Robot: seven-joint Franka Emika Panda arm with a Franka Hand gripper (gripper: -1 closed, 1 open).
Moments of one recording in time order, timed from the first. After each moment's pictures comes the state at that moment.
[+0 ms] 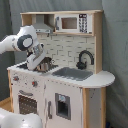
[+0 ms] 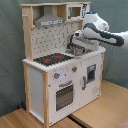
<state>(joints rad) -1.04 -1.07 1.08 -1.95 0.80 1.60 -1.04</state>
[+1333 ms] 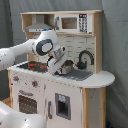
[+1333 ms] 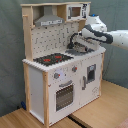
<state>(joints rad) -1.23 -1.03 1.13 -2.03 0.81 1.75 -1.13</state>
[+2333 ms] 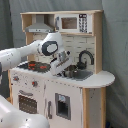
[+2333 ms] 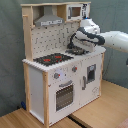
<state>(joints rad) -1.41 -1.02 1.25 -1.92 0.82 1.66 -1.04</state>
